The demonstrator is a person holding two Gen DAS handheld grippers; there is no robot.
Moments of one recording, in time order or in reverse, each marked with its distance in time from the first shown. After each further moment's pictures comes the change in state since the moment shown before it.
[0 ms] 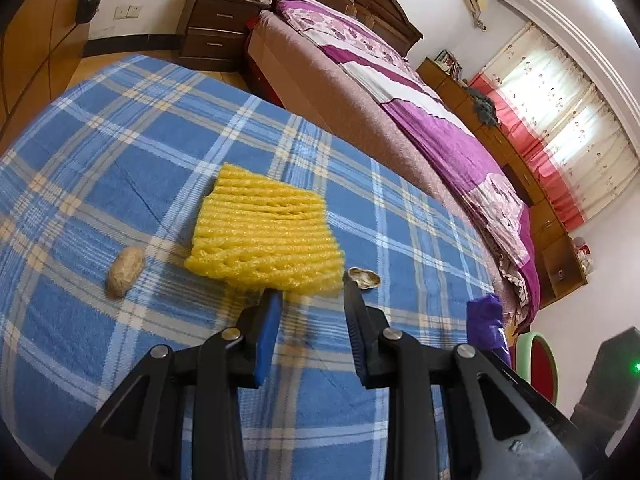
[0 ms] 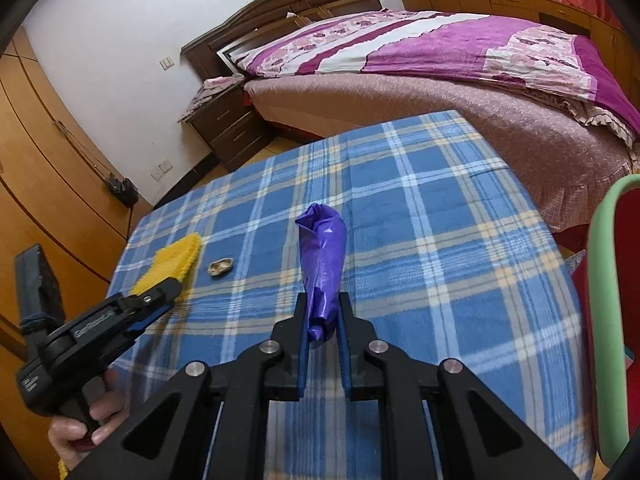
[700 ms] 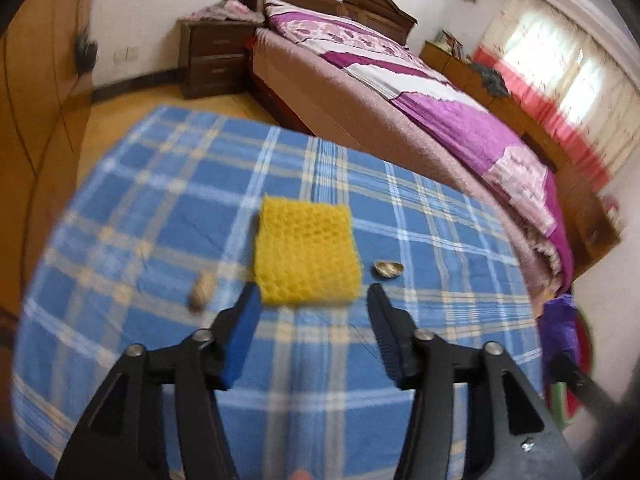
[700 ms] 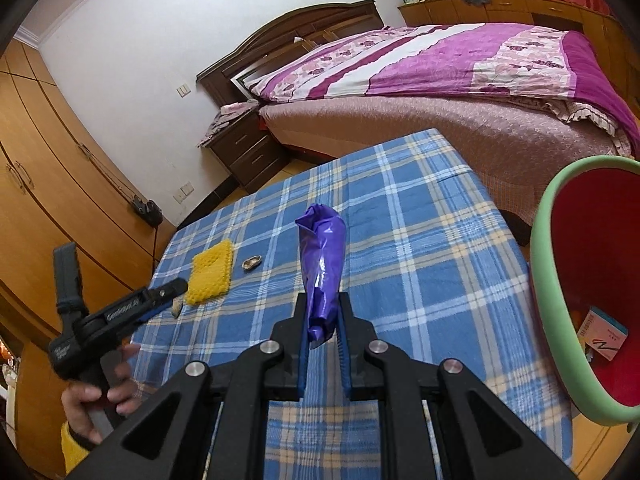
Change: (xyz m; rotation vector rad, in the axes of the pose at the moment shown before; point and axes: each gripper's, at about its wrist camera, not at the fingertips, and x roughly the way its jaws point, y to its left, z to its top) left arm -0.039 -0.013 0.008 0.194 -0.011 0.168; right arm -0.070 -0.017 -0.022 0.033 -0.078 0.080
